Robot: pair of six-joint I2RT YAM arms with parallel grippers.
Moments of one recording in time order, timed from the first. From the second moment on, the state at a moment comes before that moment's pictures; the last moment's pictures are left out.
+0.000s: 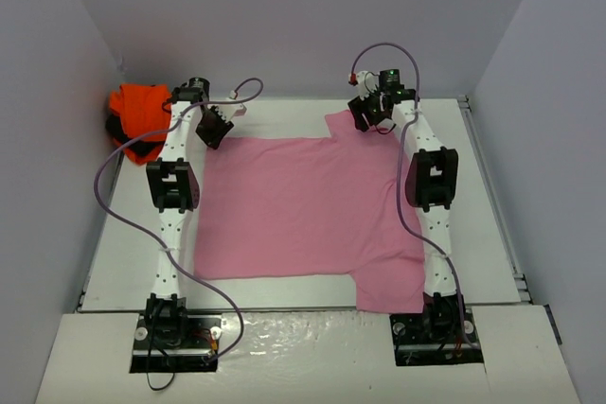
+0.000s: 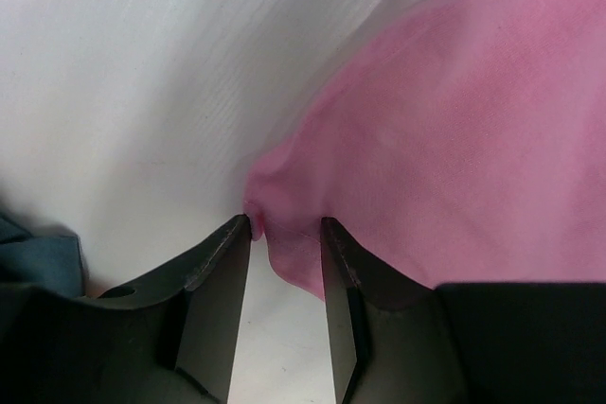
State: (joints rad) left arm -0.02 2.75 2.79 -1.27 0.26 0.84; right arm 0.13 2.60 2.41 -0.68 -0.31 -0.48
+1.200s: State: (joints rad) left arm -0.02 2.73 2.73 -1.19 0.26 0.81; right arm 0.14 2.68 2.46 -0.63 -0.21 -0.47
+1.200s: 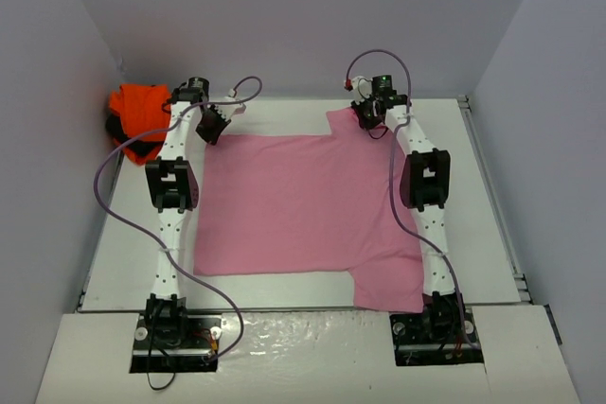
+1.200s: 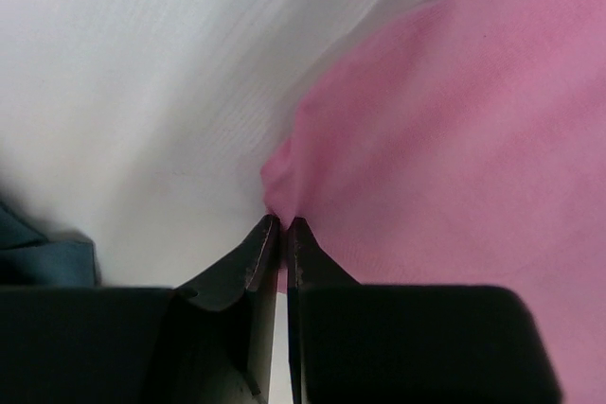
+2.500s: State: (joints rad) left arm -0.02 2.46 2.48 -1.03 0.20 0.73; right arm 0.05 2.30 2.26 -0.60 -0.15 -0.55
